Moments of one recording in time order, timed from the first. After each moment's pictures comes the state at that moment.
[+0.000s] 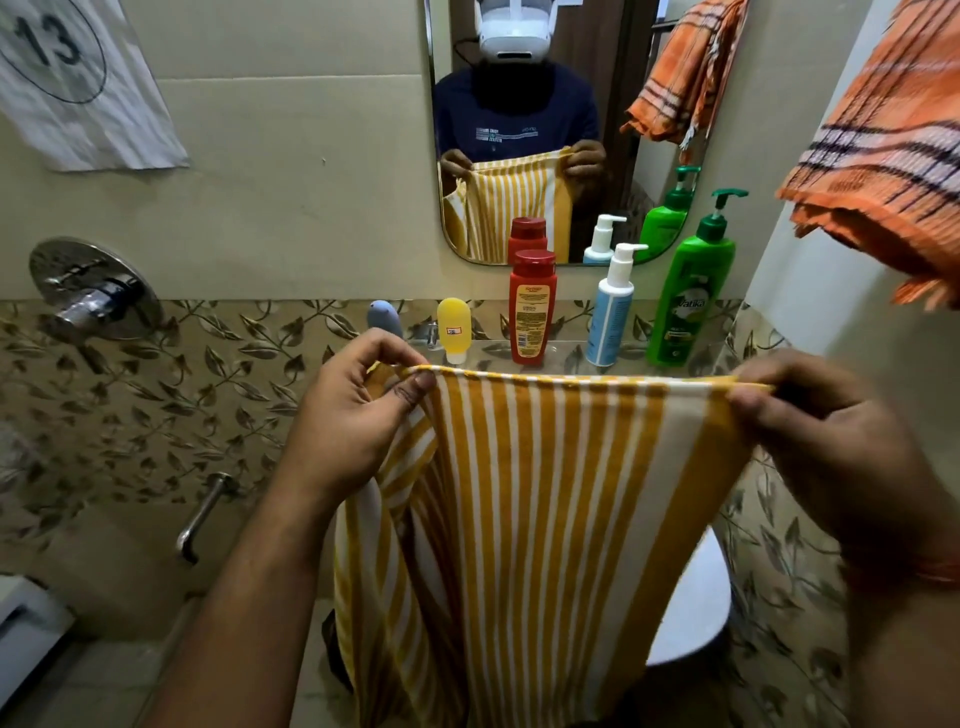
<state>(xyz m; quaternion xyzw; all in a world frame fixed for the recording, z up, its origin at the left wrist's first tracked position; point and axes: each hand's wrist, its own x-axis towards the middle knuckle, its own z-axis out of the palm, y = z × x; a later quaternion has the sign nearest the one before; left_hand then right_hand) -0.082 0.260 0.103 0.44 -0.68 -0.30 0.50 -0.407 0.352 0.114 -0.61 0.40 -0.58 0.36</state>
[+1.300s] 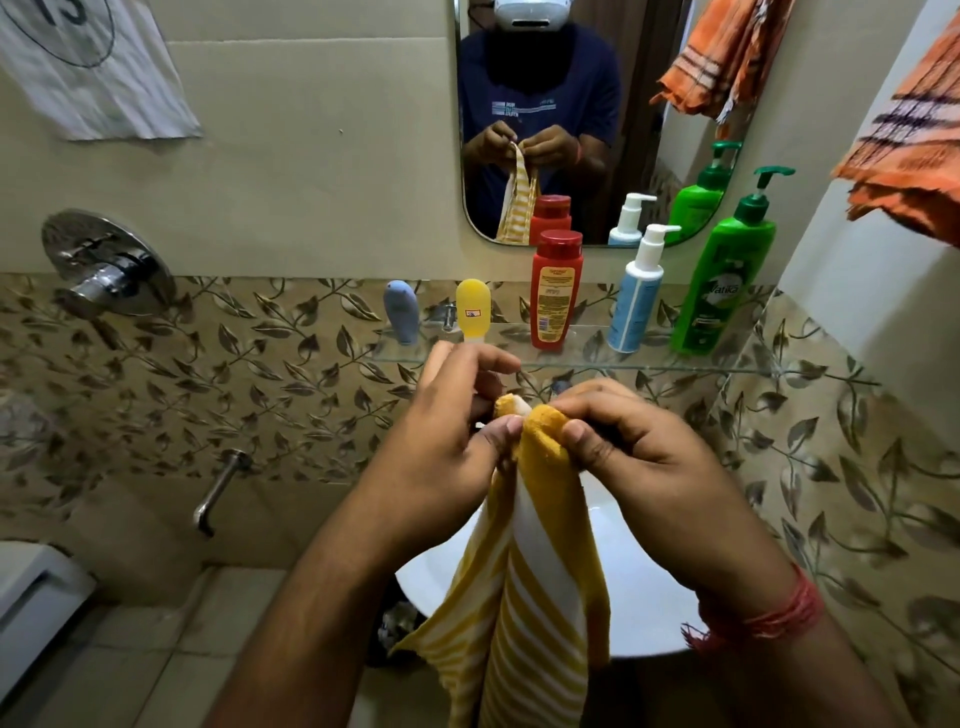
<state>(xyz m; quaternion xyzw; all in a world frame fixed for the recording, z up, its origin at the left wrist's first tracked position) -0.106 0.296 0.101 0.39 -0.76 -0.33 0.40 -0.291 0.333 0.094 -0.66 0.47 -0.46 0.36</state>
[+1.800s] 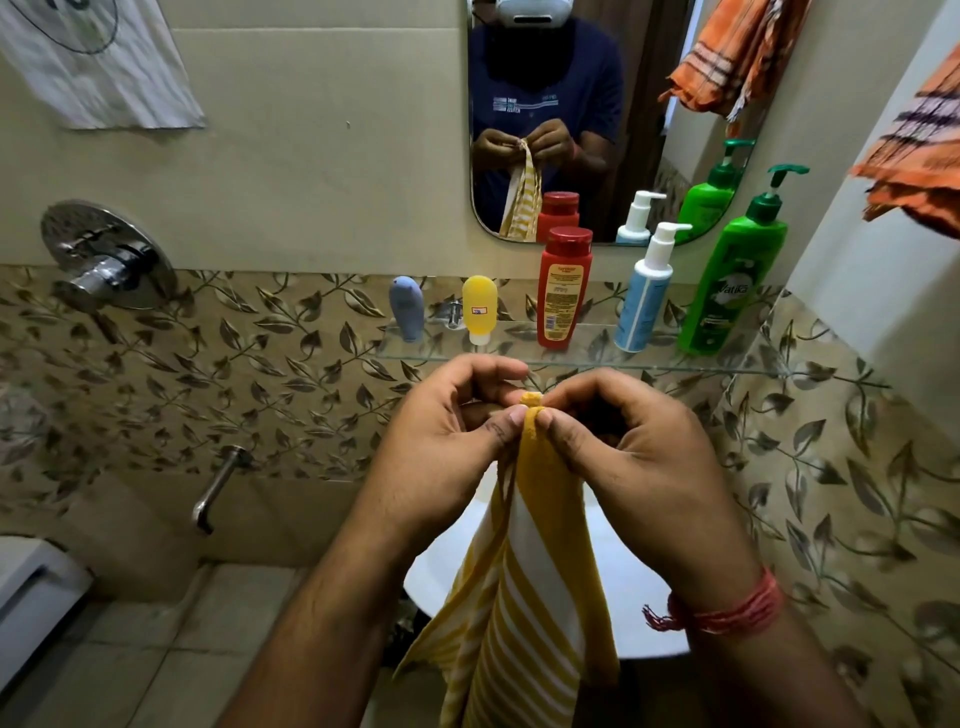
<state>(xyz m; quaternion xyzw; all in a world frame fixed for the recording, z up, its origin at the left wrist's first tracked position) -0.106 0.288 0.091 0.39 -0.62 -0.50 0.47 -0.271 0.327 0.093 -0.64 0.51 -0.52 0.26</state>
